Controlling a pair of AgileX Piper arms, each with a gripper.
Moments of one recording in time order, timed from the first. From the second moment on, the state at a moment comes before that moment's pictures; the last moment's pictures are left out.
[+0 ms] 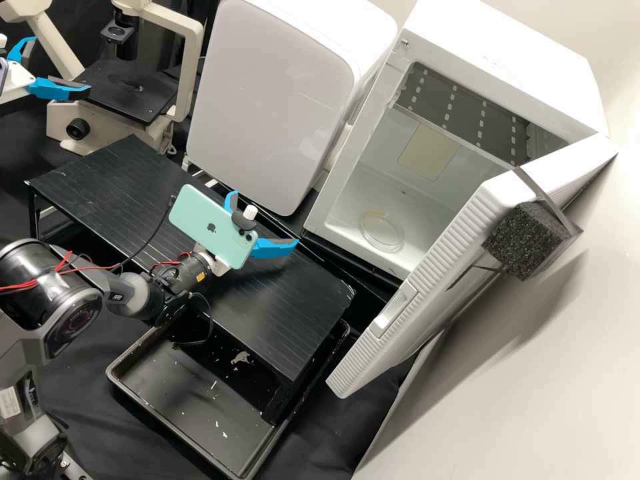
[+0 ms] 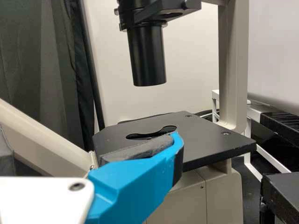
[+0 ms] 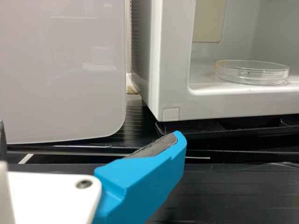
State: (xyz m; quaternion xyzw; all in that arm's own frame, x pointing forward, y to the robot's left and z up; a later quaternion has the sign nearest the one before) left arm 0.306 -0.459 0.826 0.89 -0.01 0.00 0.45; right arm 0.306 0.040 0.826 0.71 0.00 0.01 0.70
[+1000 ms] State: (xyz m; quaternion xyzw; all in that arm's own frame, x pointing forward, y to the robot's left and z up) left arm 0.306 -0.459 0.826 0.89 -0.01 0.00 0.45; right arm 0.152 0.009 0.888 0.69 -0.16 0.18 0.68
